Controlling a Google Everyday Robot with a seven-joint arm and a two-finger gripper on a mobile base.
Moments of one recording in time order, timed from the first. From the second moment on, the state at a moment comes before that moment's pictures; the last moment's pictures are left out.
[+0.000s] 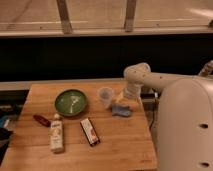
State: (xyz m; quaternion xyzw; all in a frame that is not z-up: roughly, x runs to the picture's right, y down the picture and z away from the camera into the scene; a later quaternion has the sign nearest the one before) arm 0.139 0.101 0.884 -0.27 0.23 0.68 0.64
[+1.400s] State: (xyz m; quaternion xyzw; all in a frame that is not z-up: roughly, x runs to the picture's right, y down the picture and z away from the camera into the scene) arm 0.121 0.134 0.905 -0.33 0.23 0.68 0.62
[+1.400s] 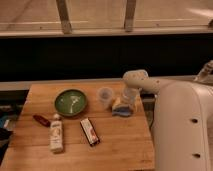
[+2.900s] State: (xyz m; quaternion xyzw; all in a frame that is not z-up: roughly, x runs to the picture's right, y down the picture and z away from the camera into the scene) arm 0.120 0.078 0.851 -0.28 0.16 0.69 0.65
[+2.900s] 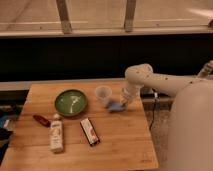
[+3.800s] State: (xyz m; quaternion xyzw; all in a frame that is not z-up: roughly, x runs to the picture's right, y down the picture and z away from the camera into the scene) arm 0.150 -0.045 0.782 -0.14 0.13 0.71 0.68
